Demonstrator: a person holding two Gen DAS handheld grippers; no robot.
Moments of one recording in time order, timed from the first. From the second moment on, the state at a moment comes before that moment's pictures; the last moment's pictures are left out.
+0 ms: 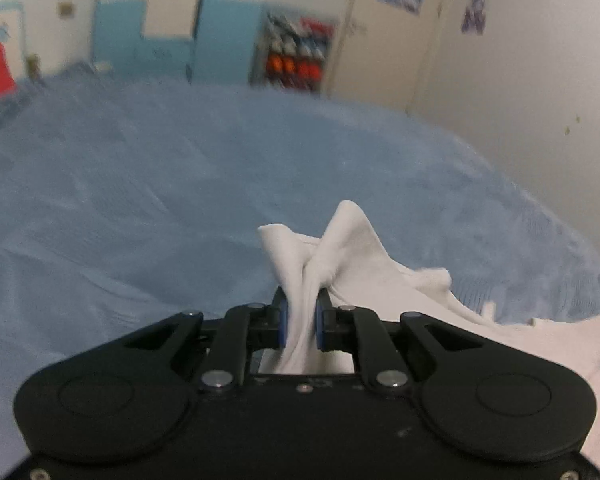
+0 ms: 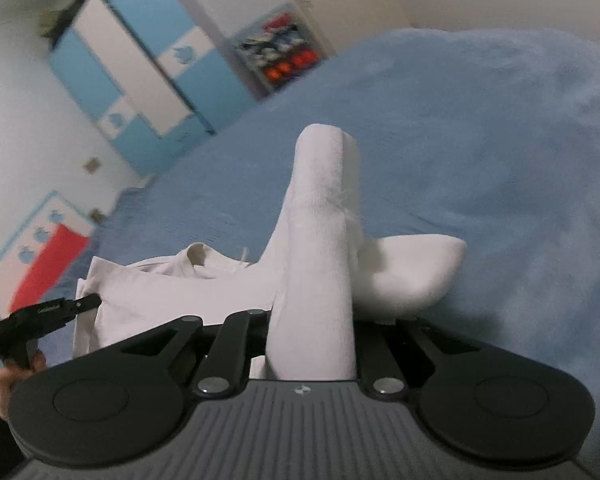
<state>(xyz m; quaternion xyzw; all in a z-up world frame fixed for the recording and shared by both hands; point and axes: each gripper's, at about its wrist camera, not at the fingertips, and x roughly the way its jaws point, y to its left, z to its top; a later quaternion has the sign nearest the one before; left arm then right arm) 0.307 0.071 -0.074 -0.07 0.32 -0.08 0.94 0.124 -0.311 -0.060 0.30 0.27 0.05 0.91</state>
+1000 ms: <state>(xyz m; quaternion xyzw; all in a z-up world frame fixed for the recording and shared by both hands) 0.257 0.128 -0.046 -0.01 0.34 0.04 0.94 0.173 -0.301 -0.016 0.22 0.24 0.04 0.94</state>
